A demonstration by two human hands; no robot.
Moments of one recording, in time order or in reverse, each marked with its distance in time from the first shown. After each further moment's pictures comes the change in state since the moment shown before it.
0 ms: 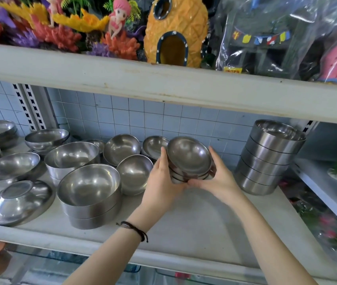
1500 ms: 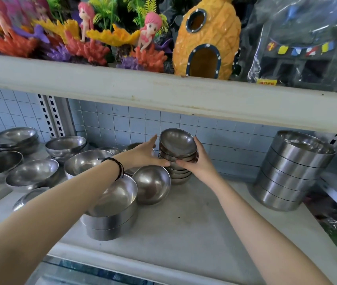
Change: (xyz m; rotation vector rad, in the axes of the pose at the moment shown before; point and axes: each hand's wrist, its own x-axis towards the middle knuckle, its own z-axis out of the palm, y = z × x) left_hand 0.119 -0.060 -0.102 0.233 -0.465 -0.149; right_hand 0.105 -0.004 0.071 0.049 -0.041 -0.053
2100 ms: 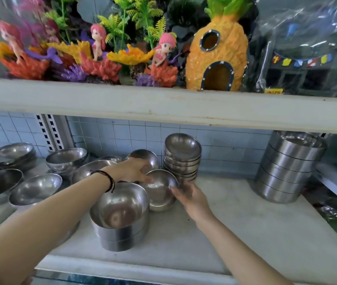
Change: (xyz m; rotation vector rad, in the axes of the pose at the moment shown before) left_hand -0.015 -0.042 -0.025 0.415 -0.158 0.017; right_hand -0.082 0.004 0.070 0.107 0.160 0.231
